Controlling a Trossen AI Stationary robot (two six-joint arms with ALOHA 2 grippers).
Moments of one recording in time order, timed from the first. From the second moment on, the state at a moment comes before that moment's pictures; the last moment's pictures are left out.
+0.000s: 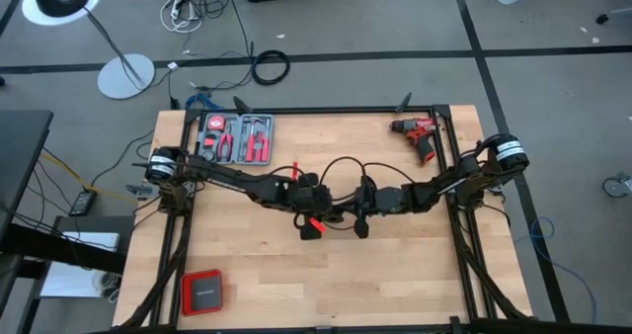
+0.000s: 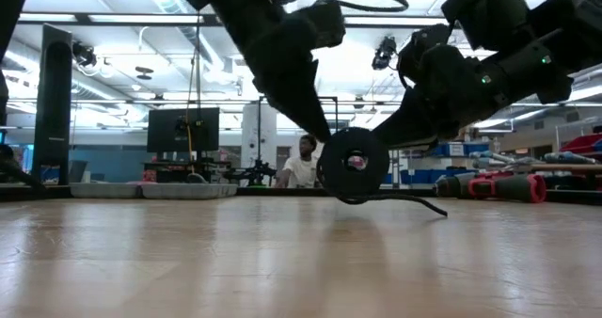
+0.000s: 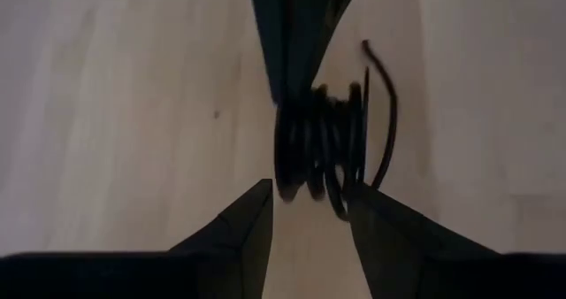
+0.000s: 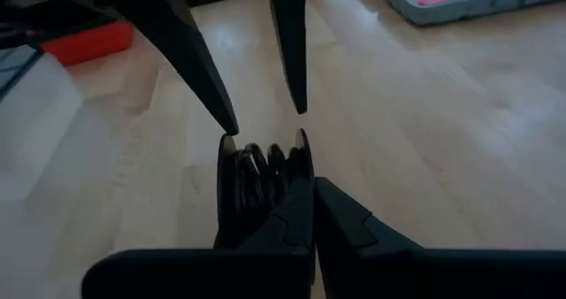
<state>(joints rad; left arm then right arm) -0.13 1.84 1.29 -0.39 -0.19 -0.09 0.19 1.62 0.46 0.76 0.28 0.29</state>
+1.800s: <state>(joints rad) -0.27 1.96 1.40 -0.42 -0.26 -0.31 0.28 1.62 0.46 0.71 0.22 0.34</state>
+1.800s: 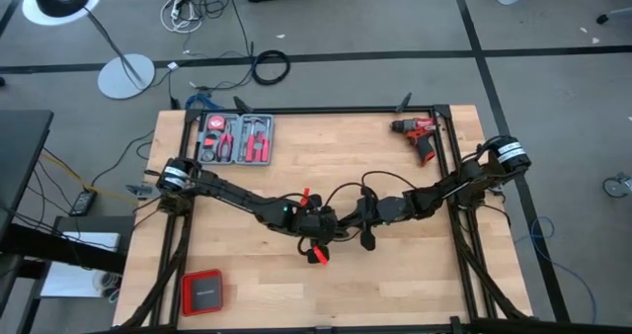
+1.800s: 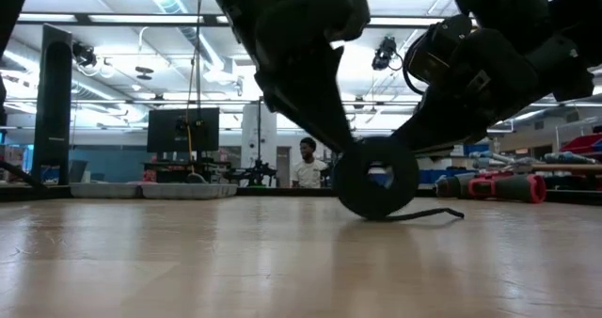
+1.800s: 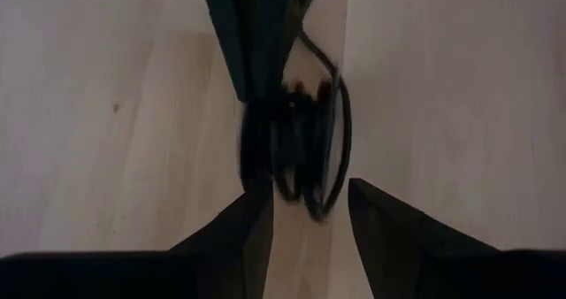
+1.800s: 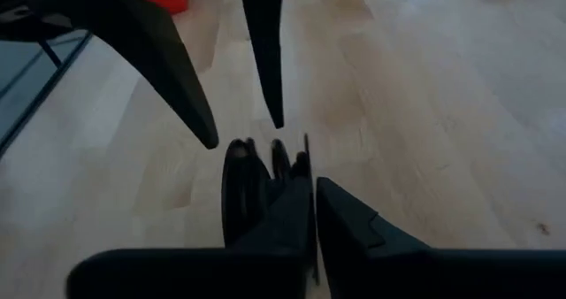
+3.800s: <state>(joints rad) -0.28 1.74 1.40 -0.24 -0.25 -0.03 0.29 0.92 0.46 0.24 0.00 0.00</state>
